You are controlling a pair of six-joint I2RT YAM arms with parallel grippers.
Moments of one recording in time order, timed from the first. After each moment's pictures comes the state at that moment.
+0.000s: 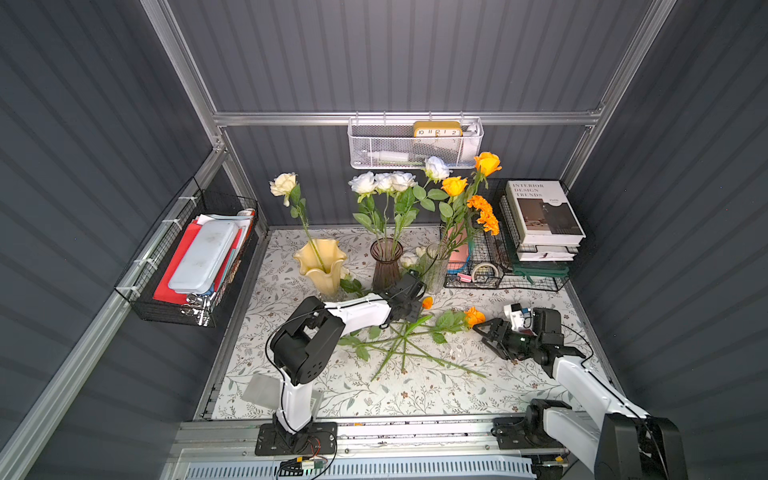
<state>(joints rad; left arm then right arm) -0.80 1.93 1.22 -0.25 -0.13 -0.26 -0.10 1.02 0.33 -0.19 -0.81 0.67</state>
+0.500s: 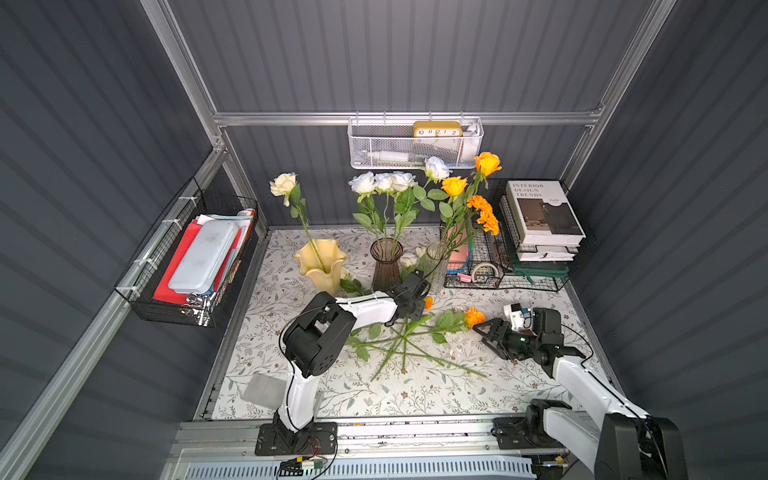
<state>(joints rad) -0.81 2.03 1.29 -0.24 -0.14 -0.24 -0.10 1.02 0.33 -0.19 -0.81 0.67</state>
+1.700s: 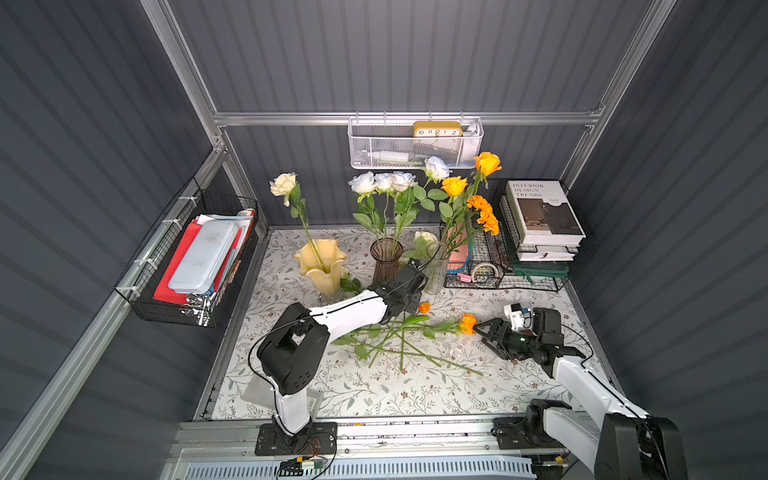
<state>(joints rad) -0.82 1.81 1.25 -0.31 -0.26 -0.21 -0.10 1.02 0.33 -0.19 -0.81 0.67</state>
